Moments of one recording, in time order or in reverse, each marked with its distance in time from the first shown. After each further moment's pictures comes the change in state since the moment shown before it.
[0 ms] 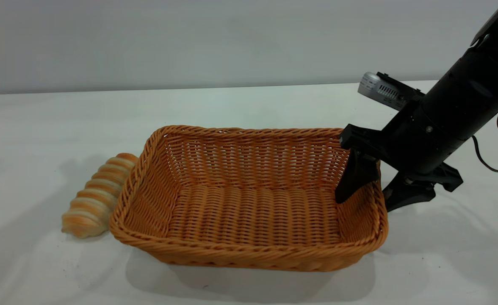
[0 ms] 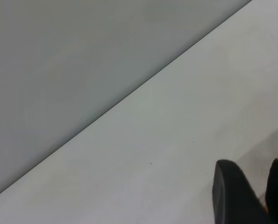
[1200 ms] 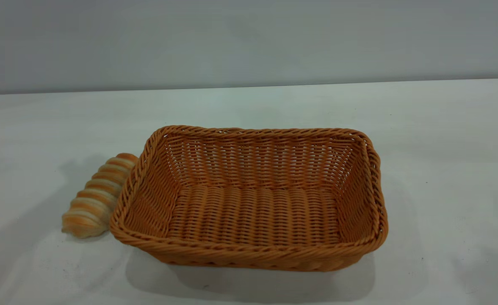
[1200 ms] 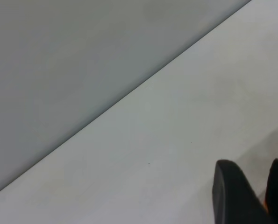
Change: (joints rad) left arm 0.000 0.000 0.000 0.000 0.003 -0.006; right arm -0.227 -1.126 0.249 -0.531 0.191 0.045
